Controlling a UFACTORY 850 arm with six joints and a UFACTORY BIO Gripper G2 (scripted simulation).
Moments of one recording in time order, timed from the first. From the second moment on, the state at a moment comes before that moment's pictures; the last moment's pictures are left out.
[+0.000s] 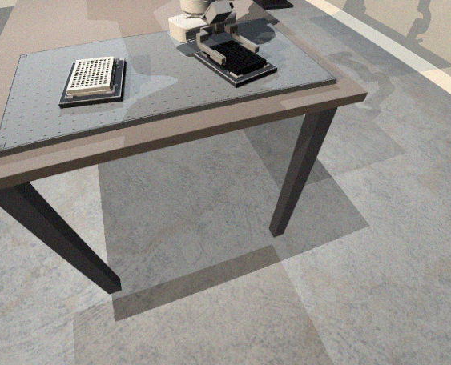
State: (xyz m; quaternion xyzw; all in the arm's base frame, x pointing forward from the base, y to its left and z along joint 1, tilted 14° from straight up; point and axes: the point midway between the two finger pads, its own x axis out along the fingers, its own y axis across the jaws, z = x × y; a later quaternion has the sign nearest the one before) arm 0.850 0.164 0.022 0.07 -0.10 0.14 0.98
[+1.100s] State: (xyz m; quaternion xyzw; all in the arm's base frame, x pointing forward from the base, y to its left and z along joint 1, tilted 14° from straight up) arm 0.848 0.163 0.028 0.07 -0.10 0.14 0.98
